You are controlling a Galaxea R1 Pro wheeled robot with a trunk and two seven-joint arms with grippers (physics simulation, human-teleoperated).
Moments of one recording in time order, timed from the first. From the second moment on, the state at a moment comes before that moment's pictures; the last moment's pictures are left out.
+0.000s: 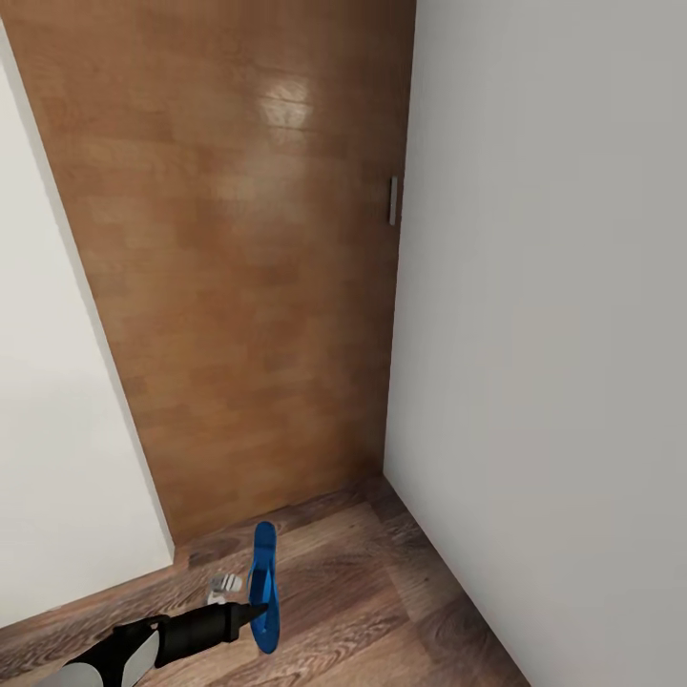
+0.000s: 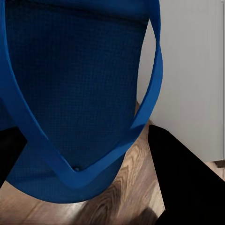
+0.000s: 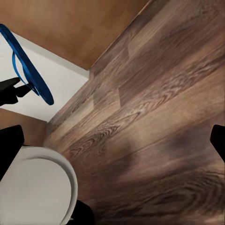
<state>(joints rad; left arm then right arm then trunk) -0.59 0.17 -0.13 -0.13 0.32 0.09 -0.99 0.00 -0.19 -0.44 -0.71 -0.18 0.23 1.21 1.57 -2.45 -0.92</state>
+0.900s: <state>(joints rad) -0.59 0.16 -0.14 -0.08 0.32 0.09 -0.98 0.00 -0.18 -0.44 -0.71 -0.18 0.23 1.20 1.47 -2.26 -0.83</state>
